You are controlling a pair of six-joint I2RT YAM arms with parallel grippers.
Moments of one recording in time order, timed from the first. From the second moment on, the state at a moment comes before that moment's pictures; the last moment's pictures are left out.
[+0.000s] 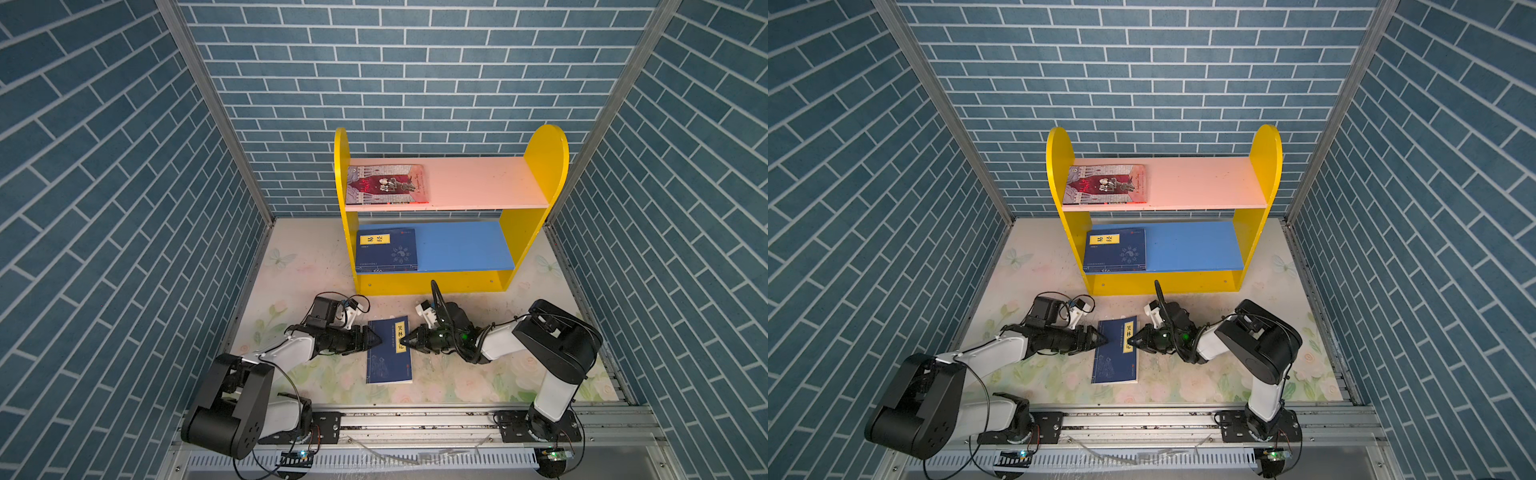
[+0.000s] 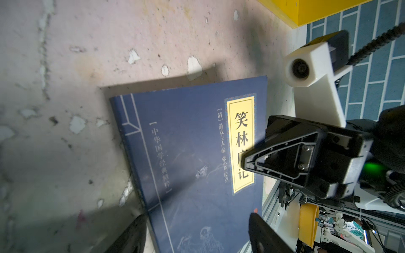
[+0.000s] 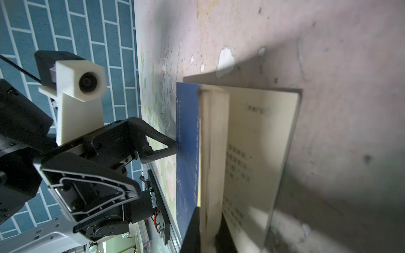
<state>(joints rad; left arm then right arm) -0.26 1.28 0.42 -0.18 0.76 -0.40 0.86 1.79 0.54 0.68 -0.57 1.07</state>
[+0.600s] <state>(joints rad) -0.13 0.97 0.53 -0.34 0.78 -0.34 0.79 1.56 0.48 0.66 -0.76 1.04</state>
